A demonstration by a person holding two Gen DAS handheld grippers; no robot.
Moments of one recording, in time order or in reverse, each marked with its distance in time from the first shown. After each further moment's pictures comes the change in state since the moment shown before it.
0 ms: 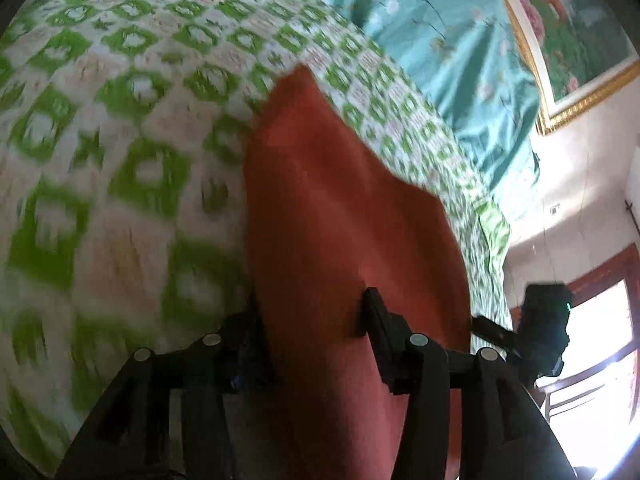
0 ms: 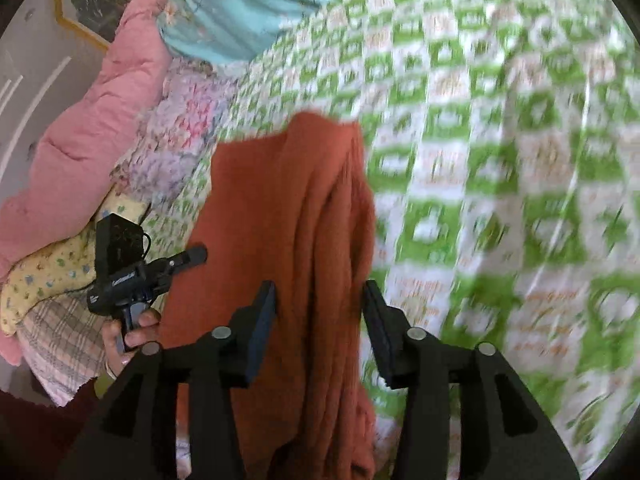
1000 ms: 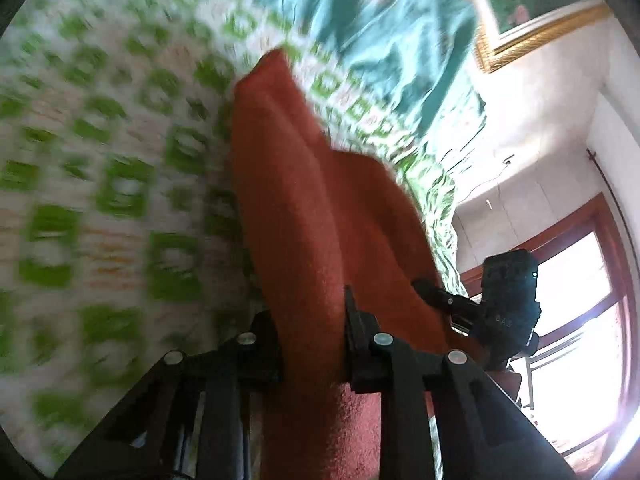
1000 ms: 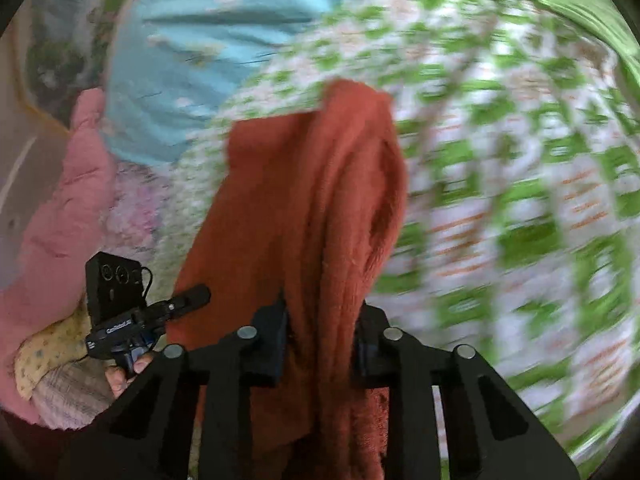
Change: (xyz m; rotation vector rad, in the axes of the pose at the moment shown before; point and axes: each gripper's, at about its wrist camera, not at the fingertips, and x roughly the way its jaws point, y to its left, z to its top) left arm 0.127 -0.195 -0.015 0.170 0.101 -0.194; right arm -0.128 -0.140 0.037 0.162 -0.134 -0.062
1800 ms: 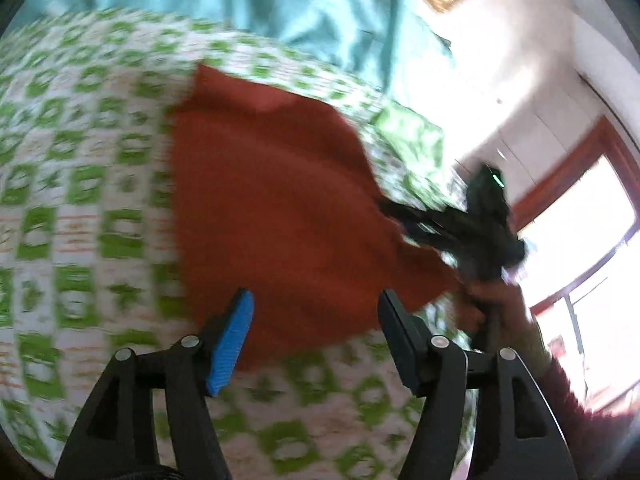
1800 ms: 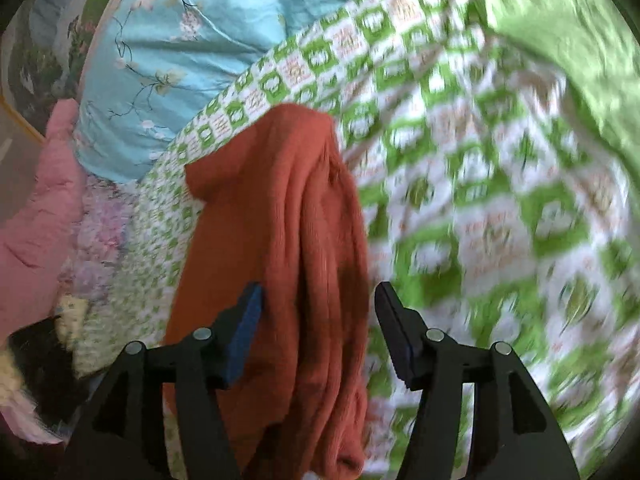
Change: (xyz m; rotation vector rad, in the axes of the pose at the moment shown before) left arm 0.027 -0.068 -0.021 0.175 0.060 0.107; right arm -0.028 -0.056 0.016 0.041 -0.045 -0.129
